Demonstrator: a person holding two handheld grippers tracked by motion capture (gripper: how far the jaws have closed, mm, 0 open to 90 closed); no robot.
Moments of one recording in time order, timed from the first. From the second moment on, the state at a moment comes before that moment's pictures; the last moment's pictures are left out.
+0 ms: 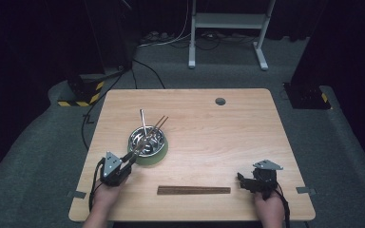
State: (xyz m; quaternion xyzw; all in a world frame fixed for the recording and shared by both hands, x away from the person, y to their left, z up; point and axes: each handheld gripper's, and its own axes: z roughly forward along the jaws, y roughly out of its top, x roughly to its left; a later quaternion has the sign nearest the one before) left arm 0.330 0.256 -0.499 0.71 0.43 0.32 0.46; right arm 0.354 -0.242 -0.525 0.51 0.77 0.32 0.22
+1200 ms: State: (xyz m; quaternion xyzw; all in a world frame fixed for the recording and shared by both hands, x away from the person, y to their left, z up) left arm 0.332 0.261 -0.512 0.74 0.43 0.31 0.41; right arm 0.354 -0.242 -0.524 0.51 0.77 0.31 0.21
